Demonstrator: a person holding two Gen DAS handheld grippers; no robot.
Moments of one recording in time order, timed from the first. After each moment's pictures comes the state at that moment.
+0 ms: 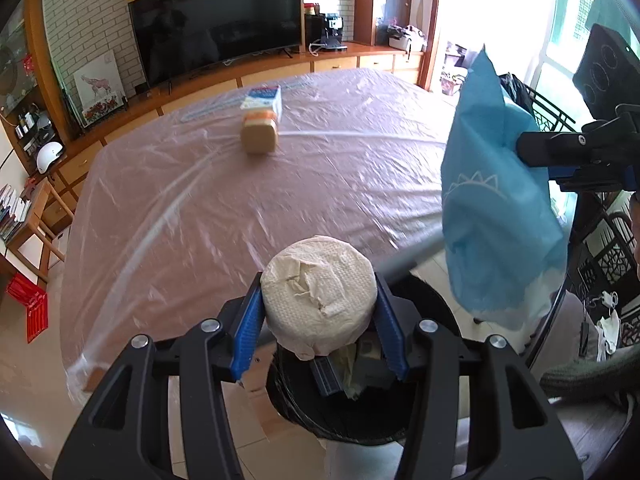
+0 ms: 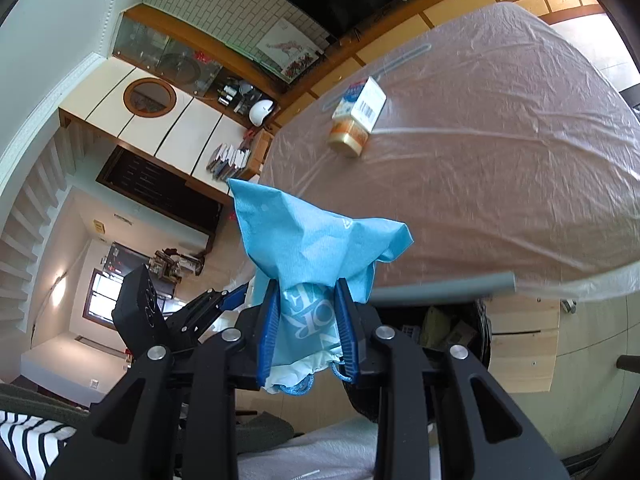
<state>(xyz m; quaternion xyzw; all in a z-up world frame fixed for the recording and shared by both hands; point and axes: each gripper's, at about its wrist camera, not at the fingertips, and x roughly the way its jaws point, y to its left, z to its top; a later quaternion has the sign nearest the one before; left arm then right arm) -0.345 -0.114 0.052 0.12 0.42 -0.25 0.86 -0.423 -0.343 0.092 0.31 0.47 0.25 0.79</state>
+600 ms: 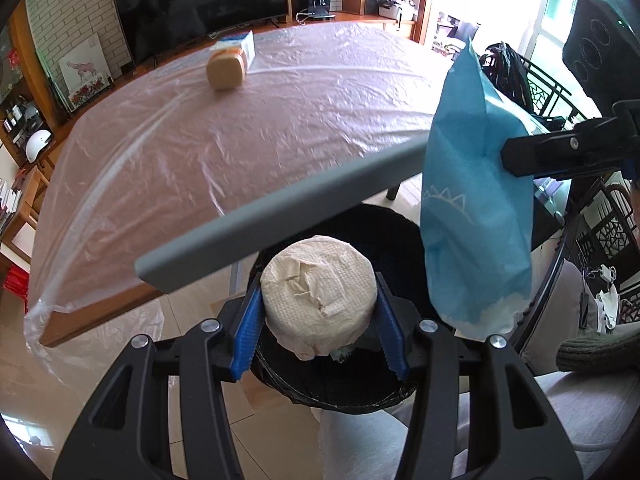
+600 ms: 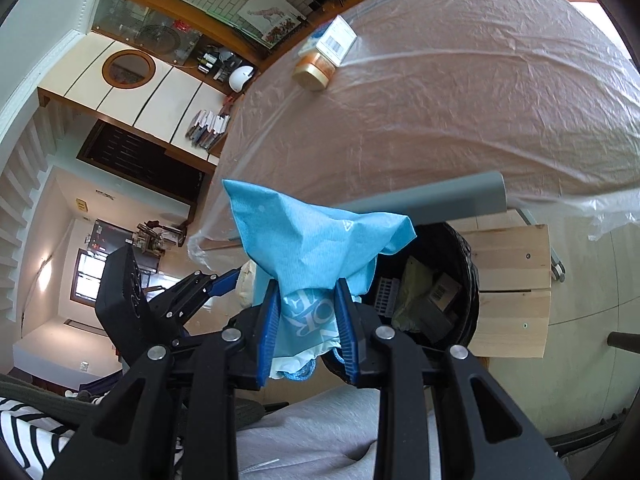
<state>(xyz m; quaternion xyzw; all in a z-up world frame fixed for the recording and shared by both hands) -0.377 -0.127 0.005 0.15 0.46 -0.25 0.84 -0.441 -0.330 0.042 0.28 0.52 0.24 0.77</state>
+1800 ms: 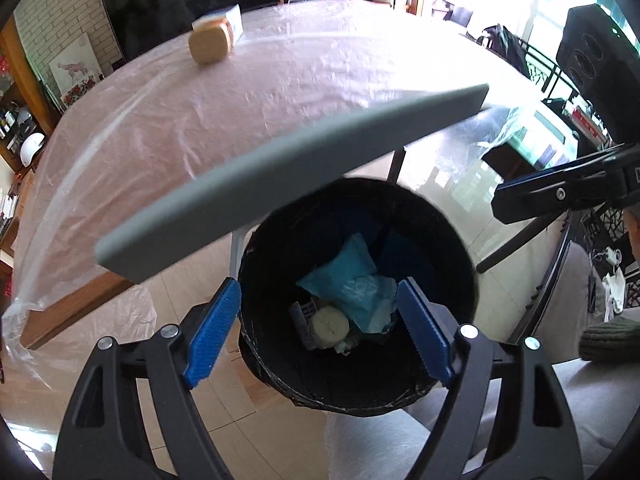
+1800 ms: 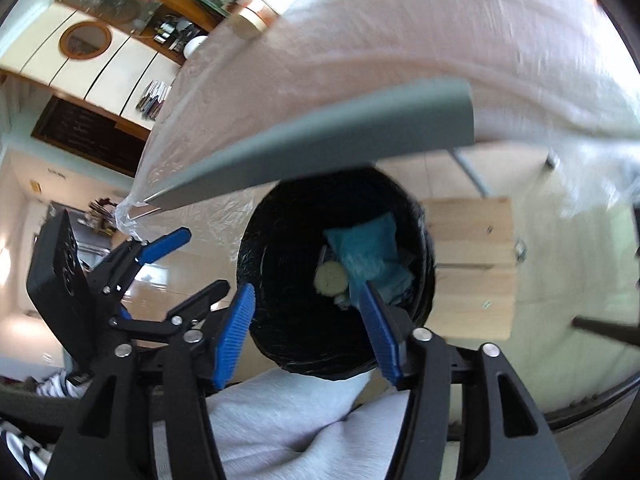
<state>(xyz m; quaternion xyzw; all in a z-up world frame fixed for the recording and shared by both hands) -0.371 -0.130 -0.016 0.16 0.47 -0.26 0.83 -0.446 -0.321 -0.001 0.20 0.57 0.18 0.77</state>
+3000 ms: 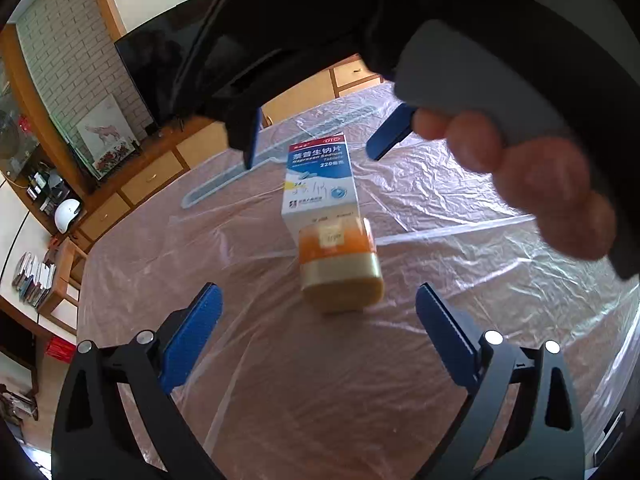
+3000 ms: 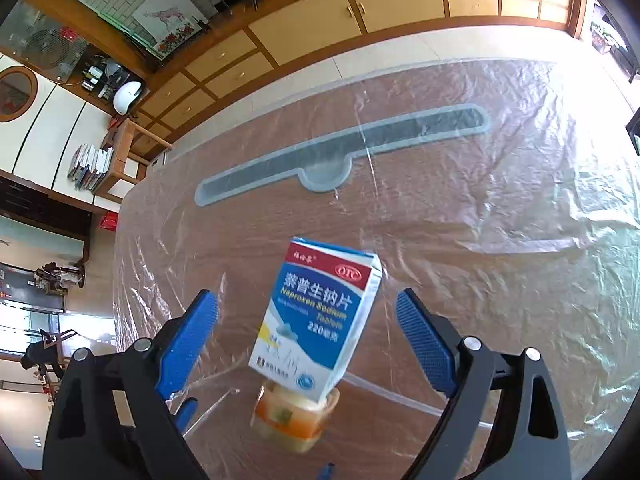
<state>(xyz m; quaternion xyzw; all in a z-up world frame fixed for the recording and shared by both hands) -0.146 -0.165 0.021 0.21 0.38 -0.21 0.88 -0.076 -0.235 0.054 0.20 0.59 0.05 0.78</state>
